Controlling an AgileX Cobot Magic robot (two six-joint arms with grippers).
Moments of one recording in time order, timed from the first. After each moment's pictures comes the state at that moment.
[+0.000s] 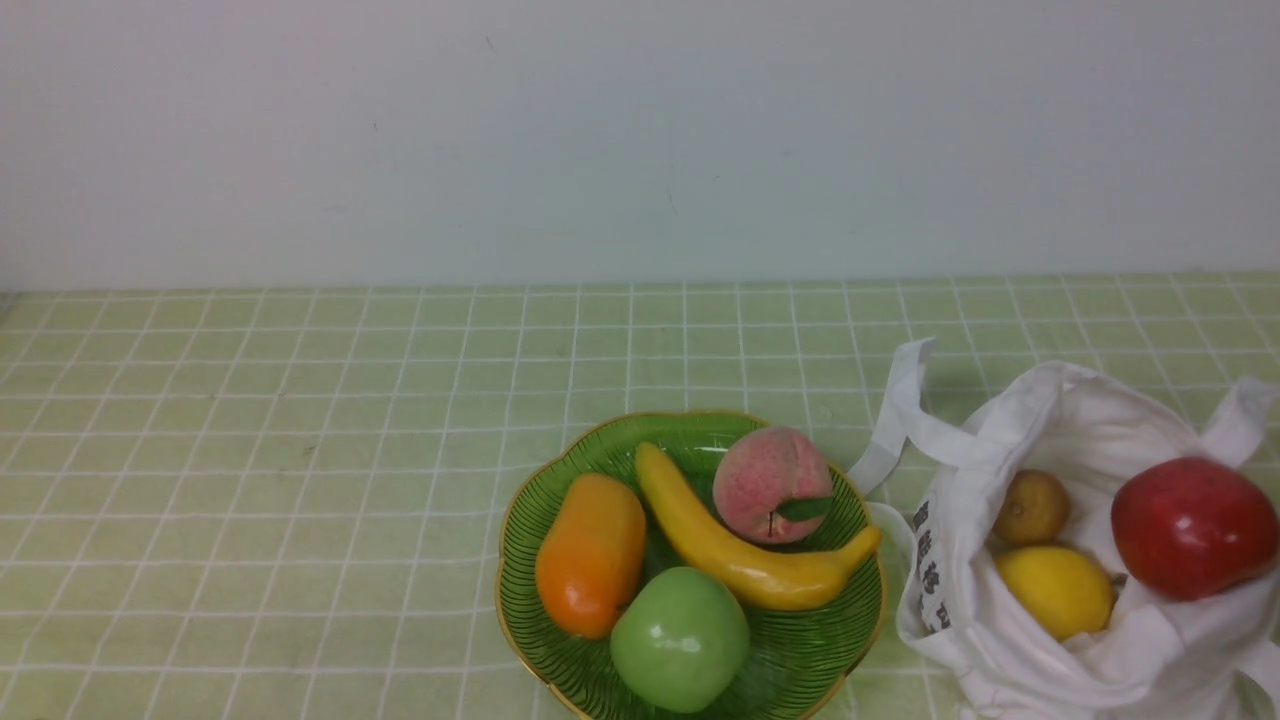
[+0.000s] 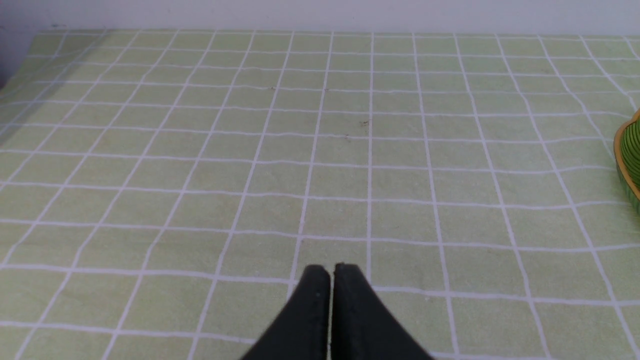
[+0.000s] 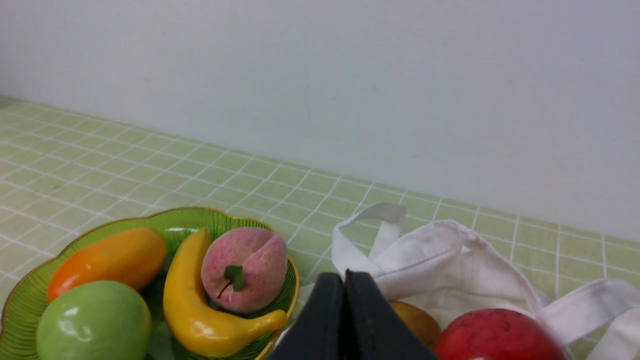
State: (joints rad) right arm 0.33 0.20 -0.23 0.01 0.32 -0.05; left arm 0.07 -0.01 0.03 0.01 0.39 -0.01
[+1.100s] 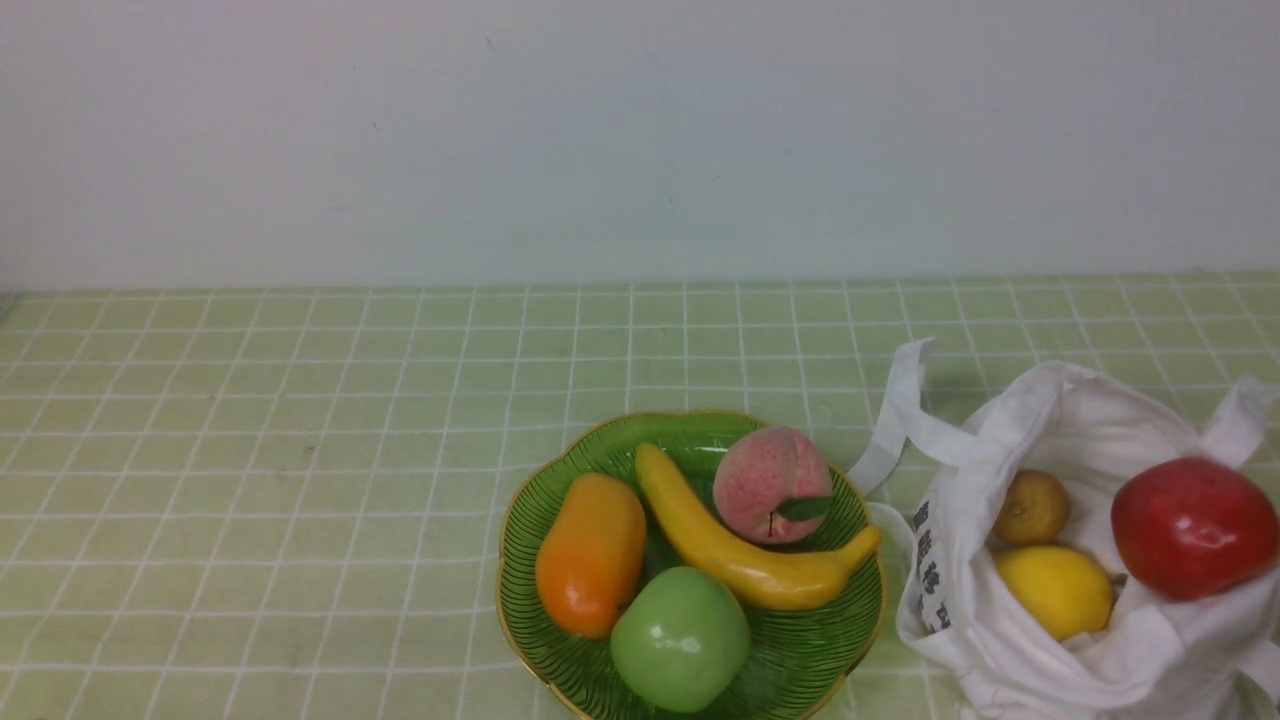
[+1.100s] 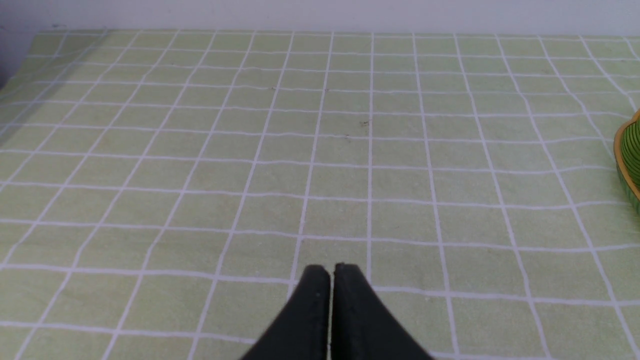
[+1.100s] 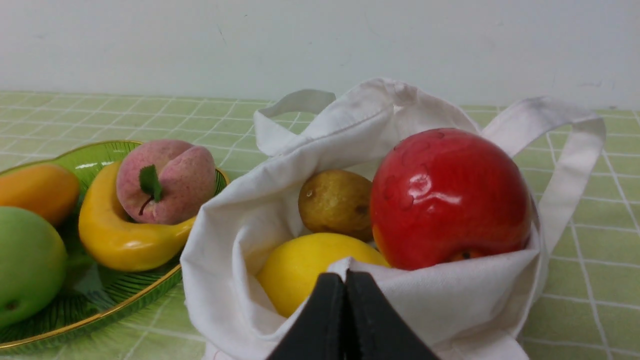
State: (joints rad) right arm 0.19 -0.01 0.03 0.07 0.36 -0.03; left arm 0.07 -0.01 0.03 0.01 0.39 -0.01
